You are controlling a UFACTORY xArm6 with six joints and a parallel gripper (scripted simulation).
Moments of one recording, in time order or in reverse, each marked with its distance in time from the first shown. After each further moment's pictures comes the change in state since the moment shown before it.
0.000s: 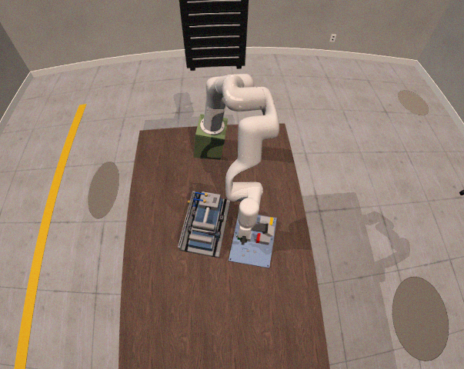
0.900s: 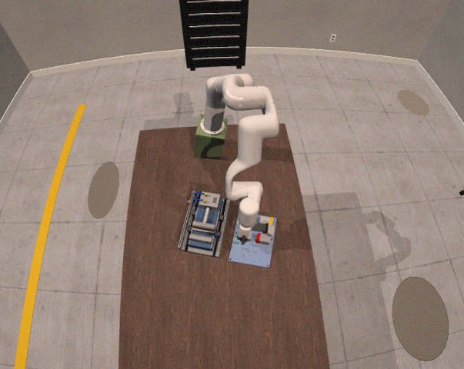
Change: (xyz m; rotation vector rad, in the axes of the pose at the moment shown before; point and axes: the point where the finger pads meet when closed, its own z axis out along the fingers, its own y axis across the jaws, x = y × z) arm 0.000 0.000 -0.004 0.000 0.000 0.000
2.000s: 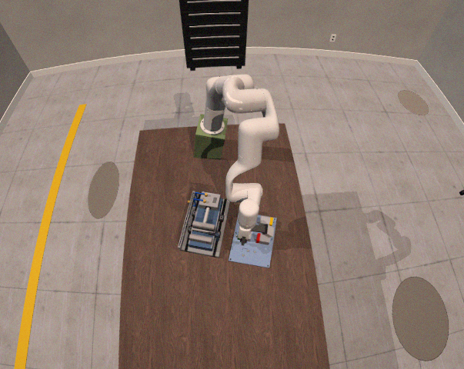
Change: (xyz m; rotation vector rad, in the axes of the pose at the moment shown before) arm 0.000 0.000 0.012 0.000 0.000 0.000
